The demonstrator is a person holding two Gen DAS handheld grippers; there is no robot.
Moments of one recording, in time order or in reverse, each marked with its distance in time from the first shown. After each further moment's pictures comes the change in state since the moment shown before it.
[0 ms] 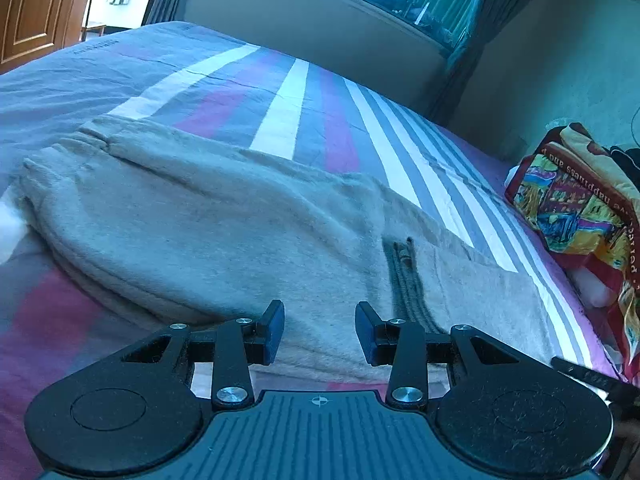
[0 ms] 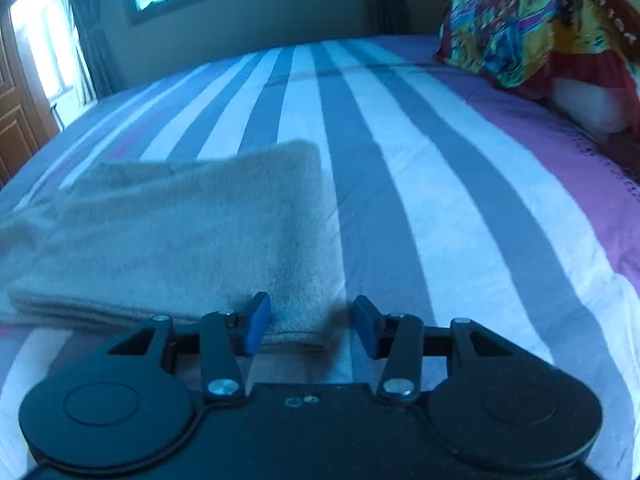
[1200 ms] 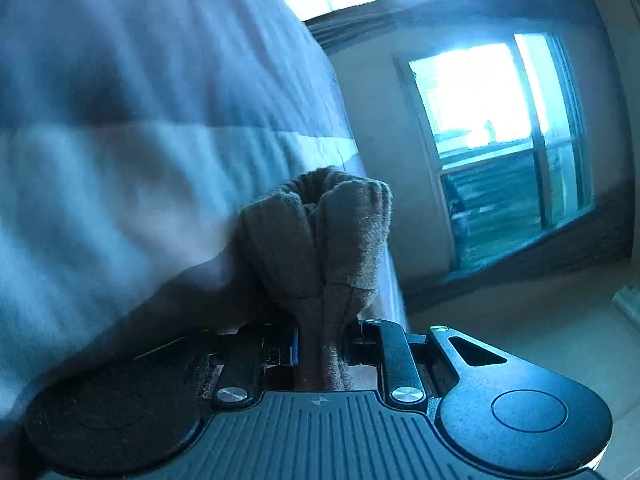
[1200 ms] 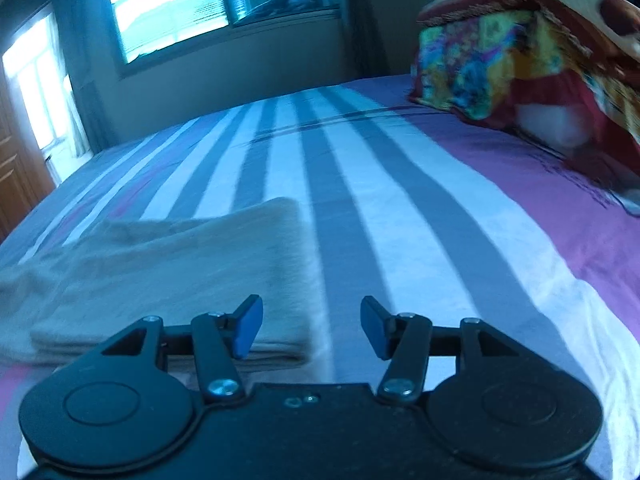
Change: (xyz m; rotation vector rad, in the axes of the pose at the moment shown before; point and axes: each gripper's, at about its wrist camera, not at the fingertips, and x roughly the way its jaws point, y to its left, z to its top) left arm 0.052 0.216 -0.009 -0.770 -0.297 -0.248; right arm -0.035 -0.018 0.002 0.087 -0.135 -0.019
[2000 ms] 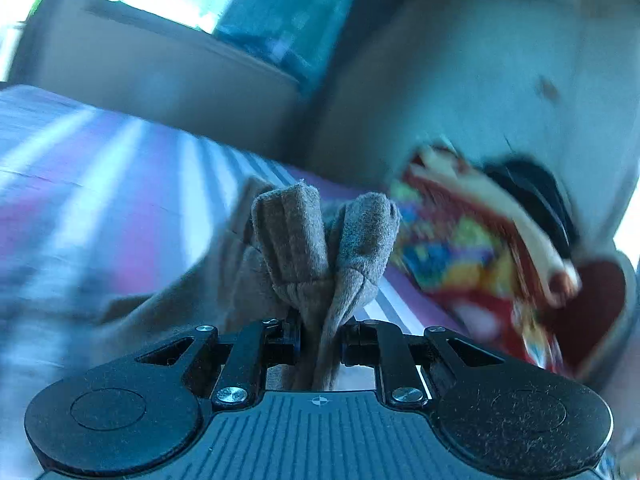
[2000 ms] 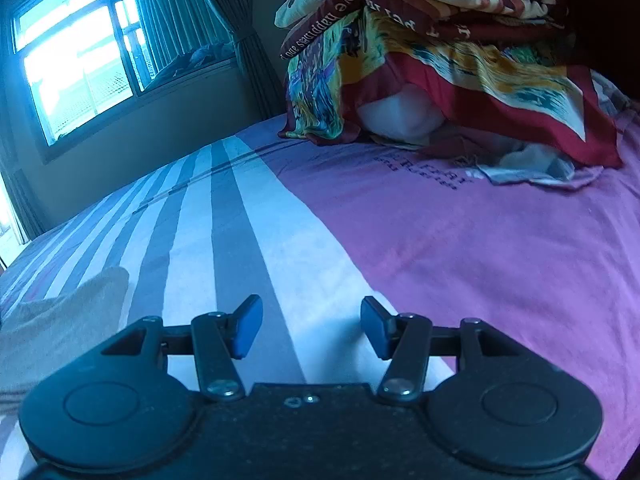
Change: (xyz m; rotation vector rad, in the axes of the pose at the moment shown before) left arm 0.072 -0.316 -0.156 0.891 0.384 -0.206; right arm -0.021 -0.154 -0.020 0.204 -0.143 -0.128
